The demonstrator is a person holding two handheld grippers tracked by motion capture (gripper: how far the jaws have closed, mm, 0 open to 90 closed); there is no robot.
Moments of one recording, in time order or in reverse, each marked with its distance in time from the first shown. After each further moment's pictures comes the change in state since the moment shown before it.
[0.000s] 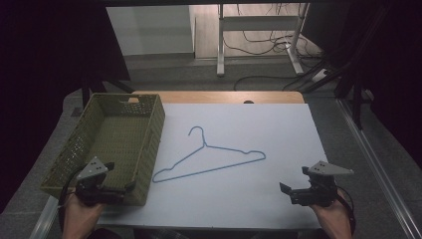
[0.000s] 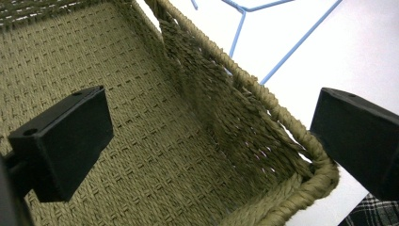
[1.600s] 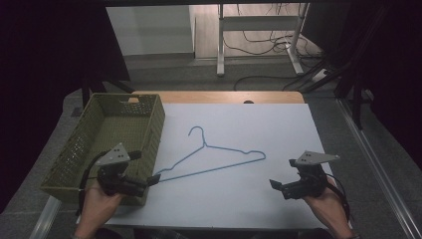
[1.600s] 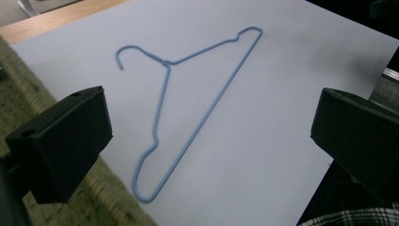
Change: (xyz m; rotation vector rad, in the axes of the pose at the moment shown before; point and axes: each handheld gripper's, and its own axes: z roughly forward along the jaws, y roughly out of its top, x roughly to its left) left arm -0.047 0.069 0.014 -0.056 -0.201 0.090; right arm 0.014 0.038 0.011 0.054 0.116 -0.109
